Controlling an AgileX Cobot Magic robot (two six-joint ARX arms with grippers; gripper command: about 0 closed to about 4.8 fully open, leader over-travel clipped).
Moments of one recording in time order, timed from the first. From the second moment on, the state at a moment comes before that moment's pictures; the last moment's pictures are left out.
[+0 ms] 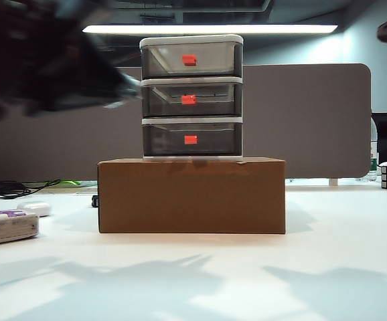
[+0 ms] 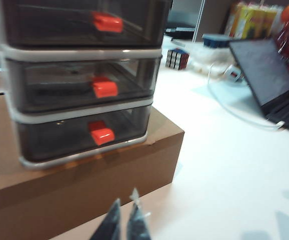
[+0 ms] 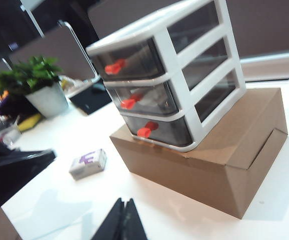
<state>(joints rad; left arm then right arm) -1.00 1.07 0.19 0.84 -0.32 -0.13 0.29 0.19 0.17 0.02 -0.41 0.35</state>
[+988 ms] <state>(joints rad) -1.11 1.69 0.61 0.93 -0.90 -0.15 0.30 0.62 0.27 0.13 -0.47 0.23</state>
